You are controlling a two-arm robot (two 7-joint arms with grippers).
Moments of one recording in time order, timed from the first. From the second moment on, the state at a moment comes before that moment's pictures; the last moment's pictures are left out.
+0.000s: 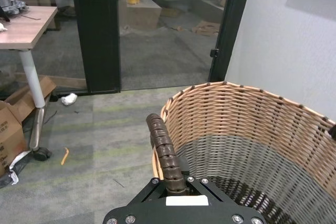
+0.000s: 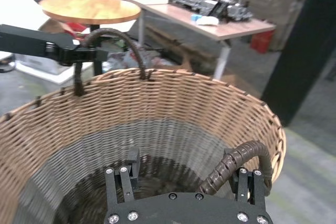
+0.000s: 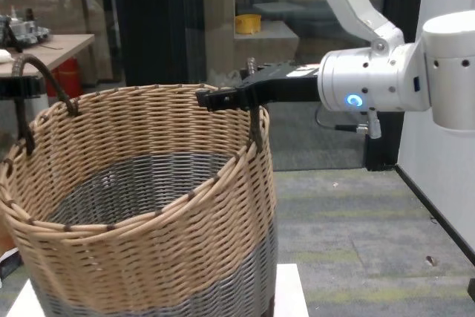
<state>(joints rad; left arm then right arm) -0.55 0.36 0.16 -1.05 -0.42 0.16 -0.29 0.78 0.09 -0.52 -0.84 0.15 0.07 0.55</state>
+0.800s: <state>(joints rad) -0.55 0.36 0.16 -1.05 -0.42 0.16 -0.29 0.69 0.17 -0.49 -1.02 0.29 0.33 0.62</state>
